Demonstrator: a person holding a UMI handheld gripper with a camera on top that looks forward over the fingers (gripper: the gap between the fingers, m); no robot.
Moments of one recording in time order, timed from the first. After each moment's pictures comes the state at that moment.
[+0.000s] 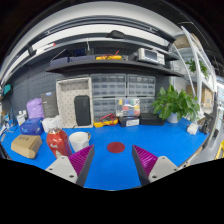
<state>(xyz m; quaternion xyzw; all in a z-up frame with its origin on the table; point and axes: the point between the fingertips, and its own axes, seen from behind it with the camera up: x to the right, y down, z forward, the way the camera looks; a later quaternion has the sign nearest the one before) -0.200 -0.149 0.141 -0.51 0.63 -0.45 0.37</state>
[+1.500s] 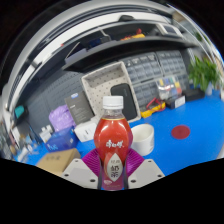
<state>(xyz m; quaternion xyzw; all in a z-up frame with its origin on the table) -0.091 0.061 0.090 -0.49 0.64 -0.31 0.51</state>
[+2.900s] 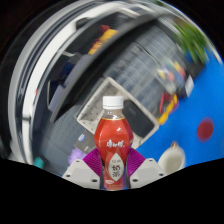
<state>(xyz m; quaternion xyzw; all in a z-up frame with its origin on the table) 0.021 0.051 0.213 -0.33 0.71 -0.15 0.60</state>
